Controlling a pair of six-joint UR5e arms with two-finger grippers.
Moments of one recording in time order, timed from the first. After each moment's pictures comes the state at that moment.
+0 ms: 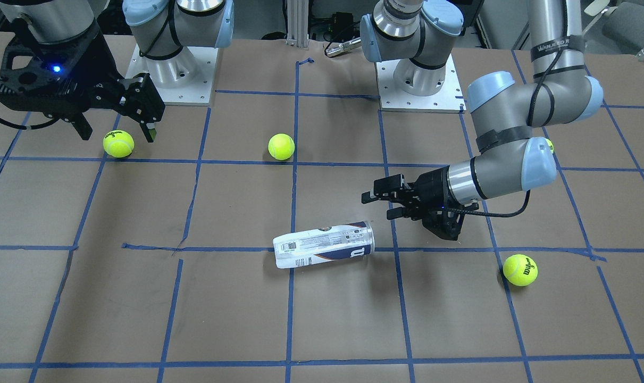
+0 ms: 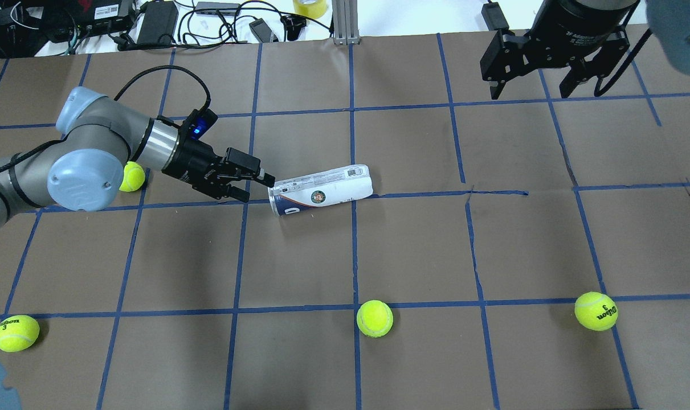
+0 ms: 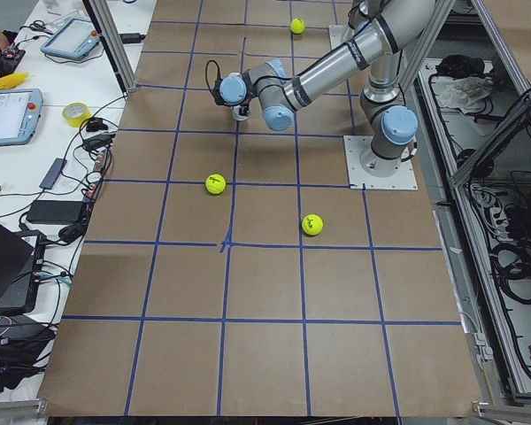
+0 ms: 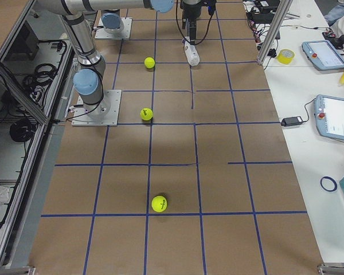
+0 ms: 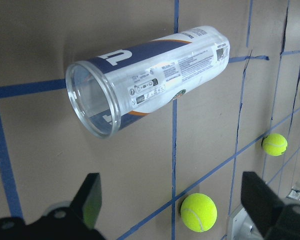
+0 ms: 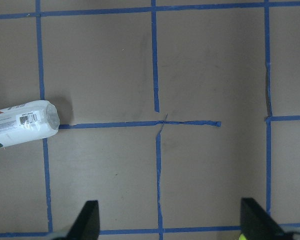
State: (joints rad) left arm -1.36 -1.85 -1.94 -1.26 0.84 0.42; right arm 1.55 -1.57 1.50 -1.61 -1.56 0.01
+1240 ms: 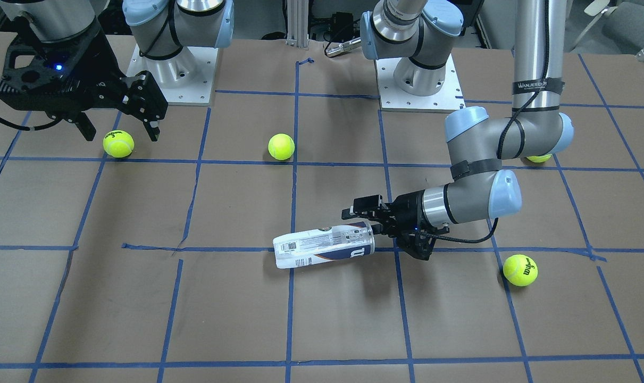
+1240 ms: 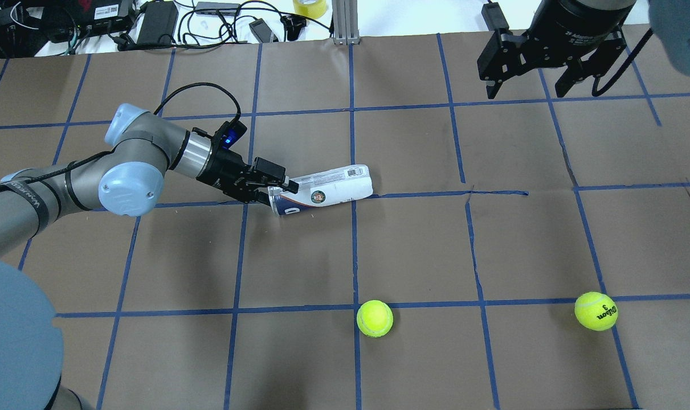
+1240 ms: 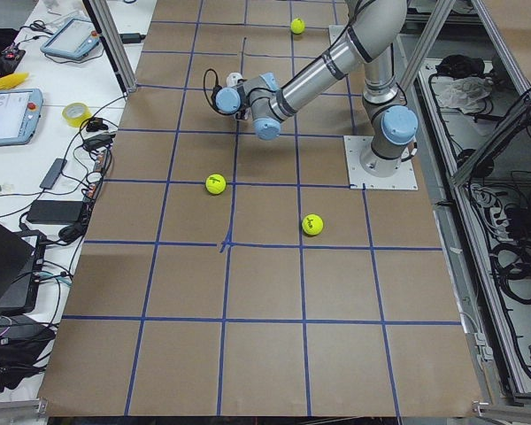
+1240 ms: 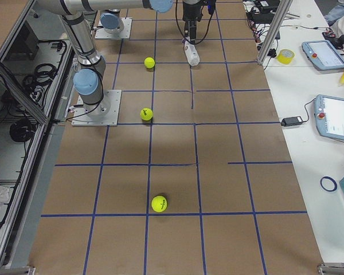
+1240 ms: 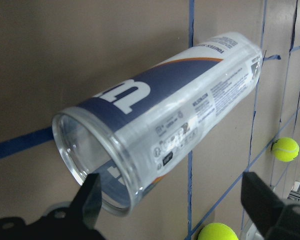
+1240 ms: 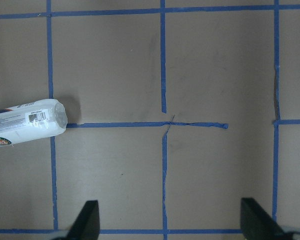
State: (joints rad) left arm -1.42 -1.97 -1.94 -1.14 0.79 0.41; right arm 1.55 -1.57 1.50 -1.61 -1.54 -0.01
